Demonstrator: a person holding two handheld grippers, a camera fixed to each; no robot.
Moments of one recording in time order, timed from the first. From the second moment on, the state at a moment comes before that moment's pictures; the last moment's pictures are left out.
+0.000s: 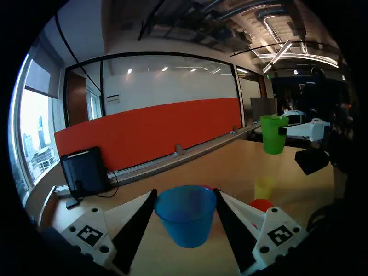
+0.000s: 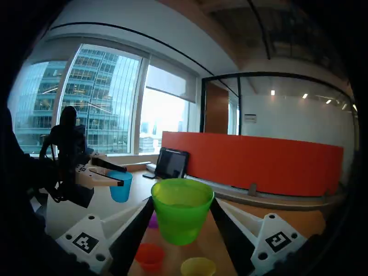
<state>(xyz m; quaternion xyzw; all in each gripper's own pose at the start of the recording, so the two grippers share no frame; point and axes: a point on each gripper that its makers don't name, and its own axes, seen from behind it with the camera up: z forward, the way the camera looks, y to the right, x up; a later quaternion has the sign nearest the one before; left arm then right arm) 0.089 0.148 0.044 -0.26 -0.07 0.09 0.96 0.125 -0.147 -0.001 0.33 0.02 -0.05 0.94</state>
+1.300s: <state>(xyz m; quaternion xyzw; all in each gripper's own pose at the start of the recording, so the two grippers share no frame) -0.033 0.166 0.032 -0.30 -0.24 0.15 0.91 0.116 -0.101 0.004 0.29 0.00 -0.06 0.96</state>
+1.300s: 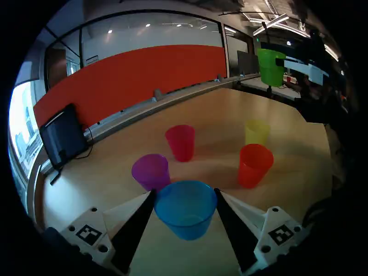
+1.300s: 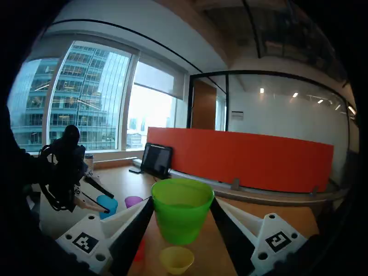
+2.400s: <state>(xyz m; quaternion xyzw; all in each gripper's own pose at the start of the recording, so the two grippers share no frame) -0.066 0.148 0.026 -0.28 -0.27 0.13 0.91 0.105 -0.092 0.001 0.28 -0.02 -0.06 0.96</state>
